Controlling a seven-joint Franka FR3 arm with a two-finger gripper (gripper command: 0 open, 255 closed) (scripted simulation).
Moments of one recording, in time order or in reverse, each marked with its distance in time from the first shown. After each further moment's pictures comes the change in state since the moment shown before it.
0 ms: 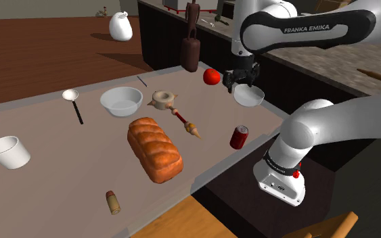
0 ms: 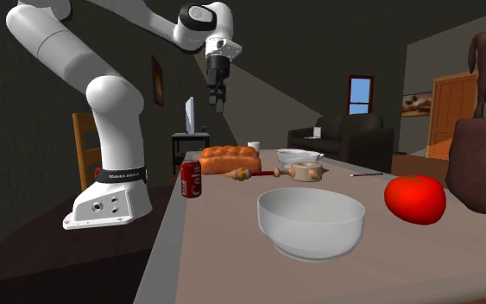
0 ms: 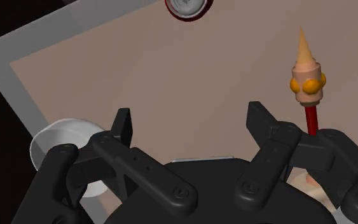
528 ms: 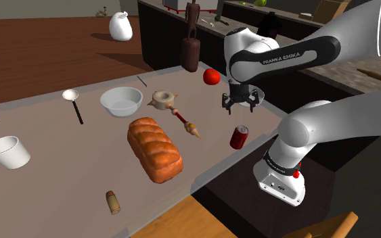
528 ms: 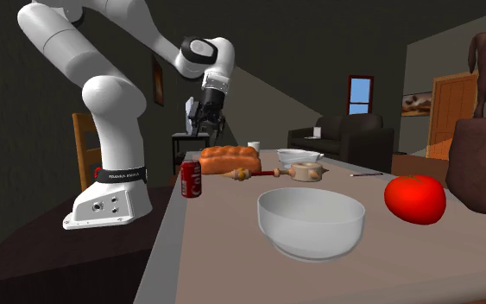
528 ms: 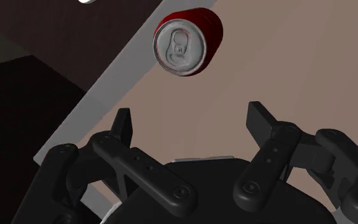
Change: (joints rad) arm -0.095 0.074 0.139 -0.187 0.091 0.116 0.412
